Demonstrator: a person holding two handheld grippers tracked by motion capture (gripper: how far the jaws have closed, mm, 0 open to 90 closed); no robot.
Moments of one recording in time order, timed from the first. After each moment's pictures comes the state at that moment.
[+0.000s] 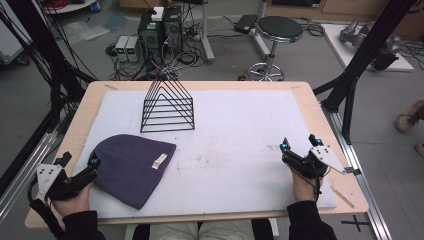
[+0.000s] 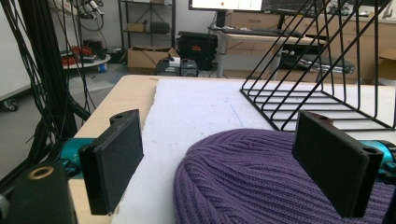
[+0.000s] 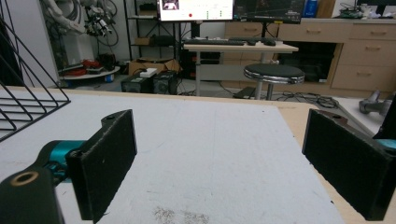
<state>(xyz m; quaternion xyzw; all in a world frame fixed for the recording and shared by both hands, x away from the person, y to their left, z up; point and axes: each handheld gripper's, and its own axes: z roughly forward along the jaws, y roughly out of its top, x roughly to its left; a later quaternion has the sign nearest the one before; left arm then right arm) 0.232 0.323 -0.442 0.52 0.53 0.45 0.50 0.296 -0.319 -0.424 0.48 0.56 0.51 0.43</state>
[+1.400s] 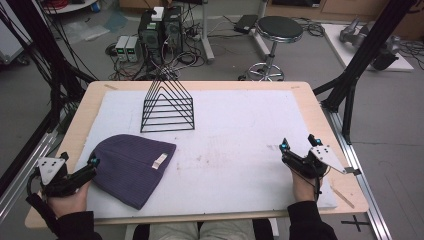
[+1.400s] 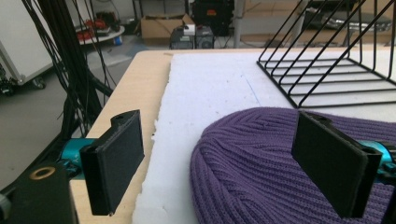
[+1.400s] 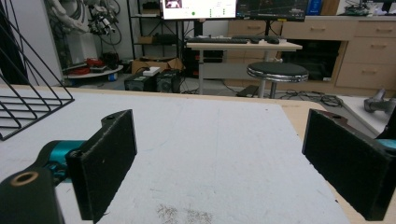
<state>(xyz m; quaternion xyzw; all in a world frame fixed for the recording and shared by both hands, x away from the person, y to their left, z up) 0.235 0.318 -0.421 0.56 0.56 0.43 0.42 0.296 -0.319 -0.425 0.48 0.57 0.51 0.43</state>
